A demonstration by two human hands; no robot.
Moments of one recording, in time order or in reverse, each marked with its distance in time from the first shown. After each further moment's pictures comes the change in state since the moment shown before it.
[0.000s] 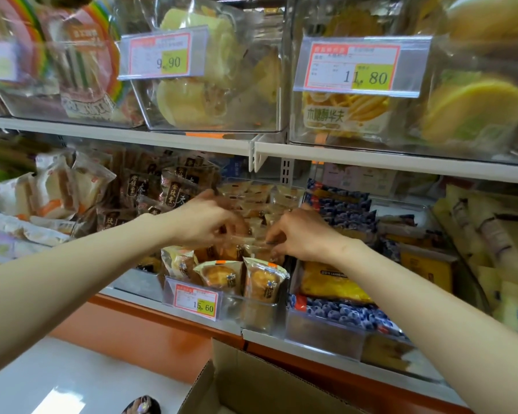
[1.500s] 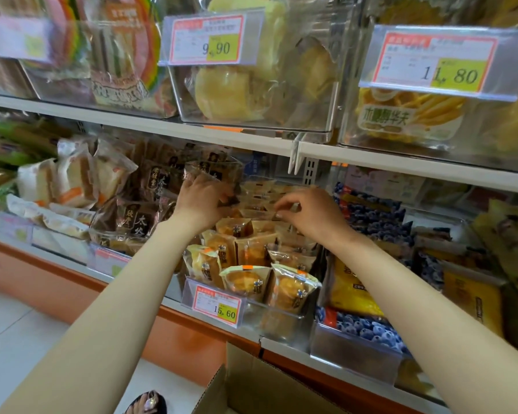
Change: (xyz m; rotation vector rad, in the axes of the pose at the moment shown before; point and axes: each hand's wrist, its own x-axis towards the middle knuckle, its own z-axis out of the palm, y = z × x) left_hand 0.003 -0.038 0.025 -0.144 0.310 -0.556; right_hand 0.052 -0.004 0.010 0.279 0.272 0.079
